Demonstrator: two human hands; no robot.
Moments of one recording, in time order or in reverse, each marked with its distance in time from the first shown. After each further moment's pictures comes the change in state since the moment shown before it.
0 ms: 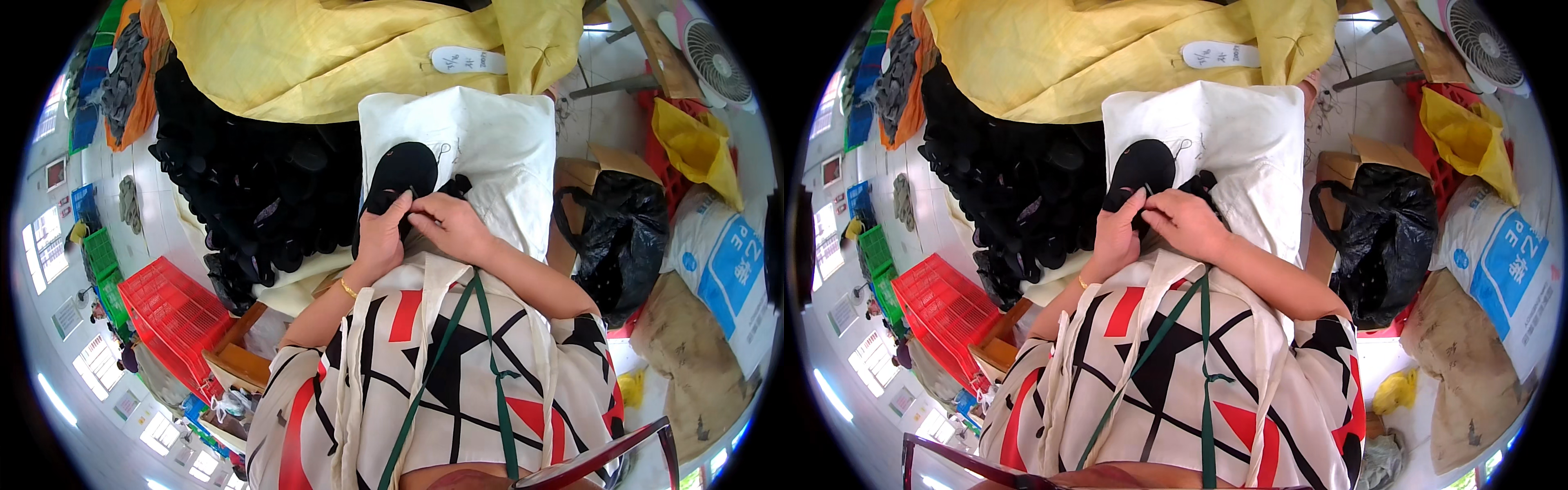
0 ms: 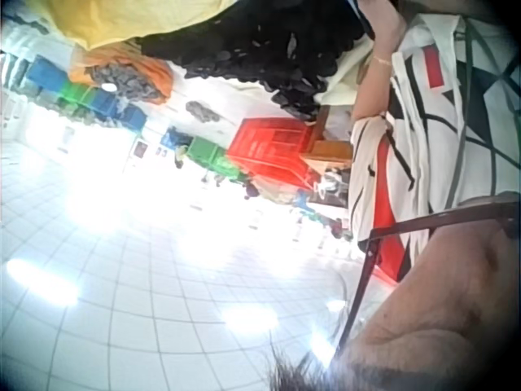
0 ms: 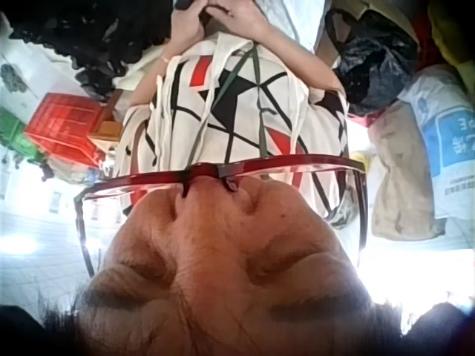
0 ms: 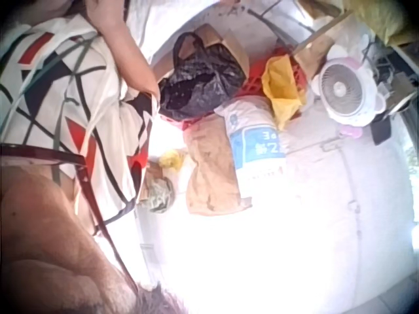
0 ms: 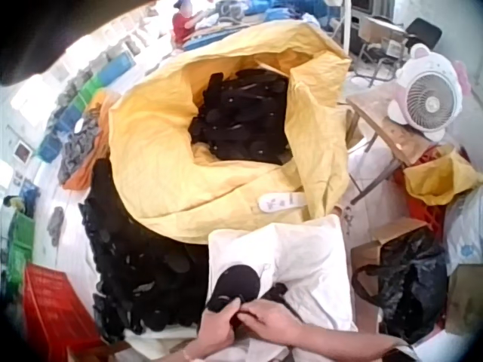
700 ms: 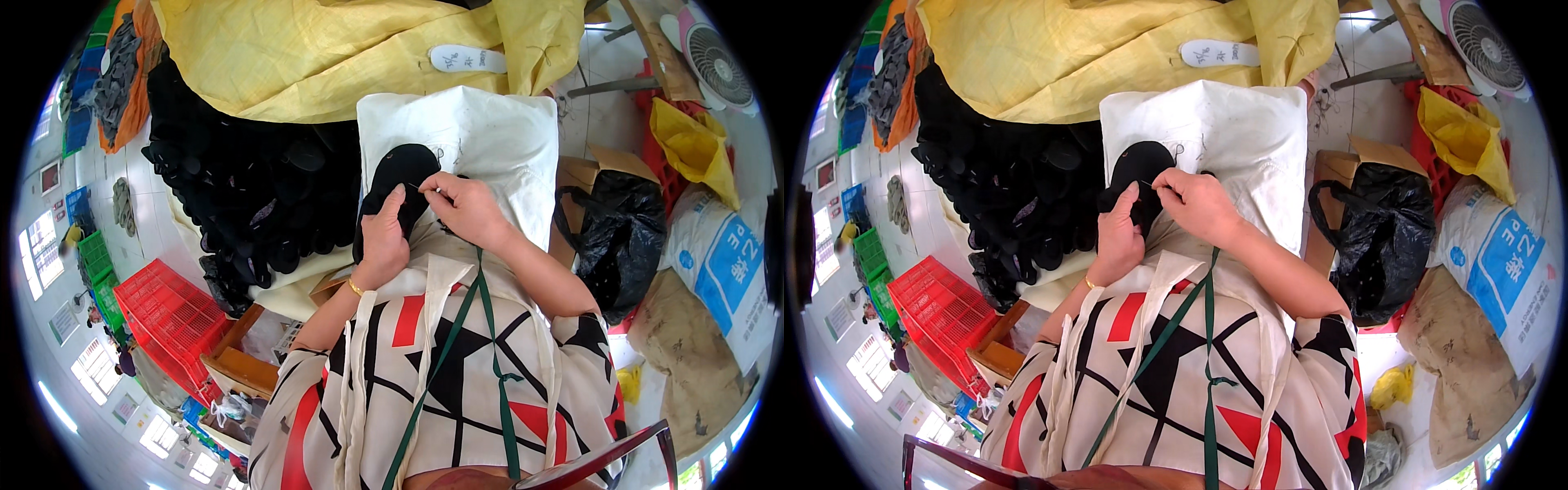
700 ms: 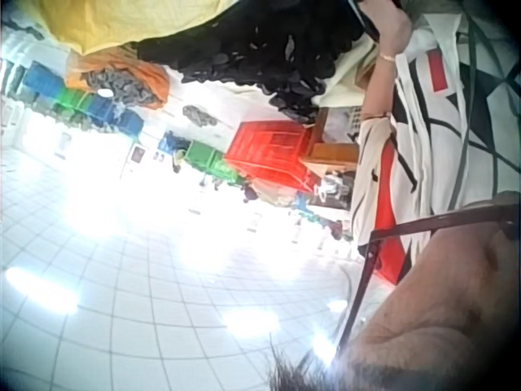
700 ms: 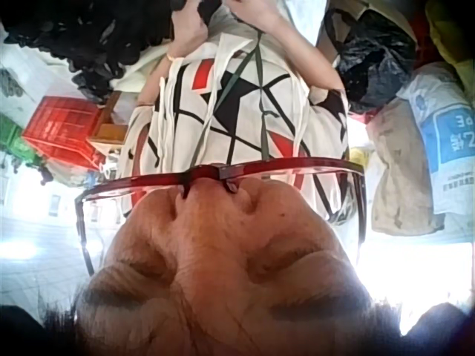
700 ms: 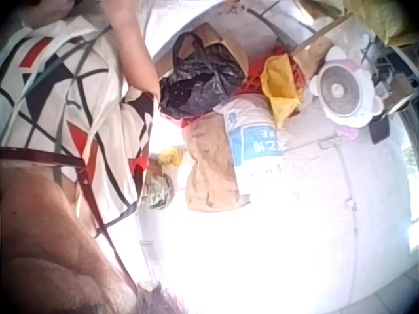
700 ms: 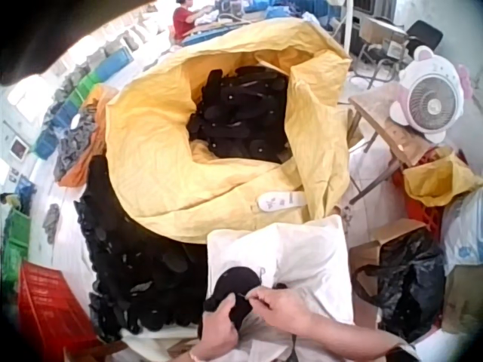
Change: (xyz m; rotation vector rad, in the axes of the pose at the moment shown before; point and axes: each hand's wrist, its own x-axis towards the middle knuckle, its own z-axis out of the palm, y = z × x) left_hand 0.008 -0.013 -0.018 0.505 0.036 0.266; right_hand 0.020 -0.008 -0.022 -0.049 0.090 0.165
